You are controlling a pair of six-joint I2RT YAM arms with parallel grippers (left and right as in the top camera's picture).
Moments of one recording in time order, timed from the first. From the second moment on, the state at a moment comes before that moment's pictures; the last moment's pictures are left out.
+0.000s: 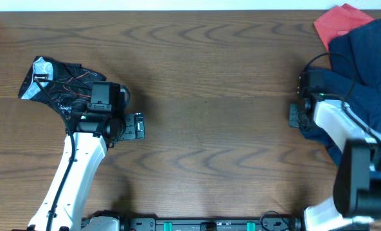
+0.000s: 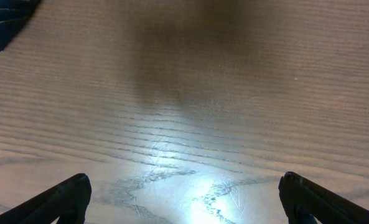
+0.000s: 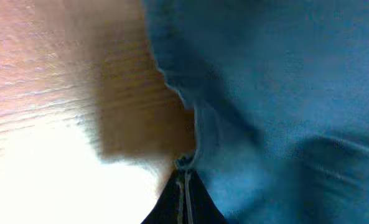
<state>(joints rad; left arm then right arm) -0.08 1.30 0.92 -0.87 -0.03 -0.15 -0.04 1.68 0.96 -0.59 0.27 0.10</state>
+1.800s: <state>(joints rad) -0.08 1.30 0.93 -0.84 -0.03 -0.15 0.30 1.79 1.19 -0.71 0.21 -0.03</state>
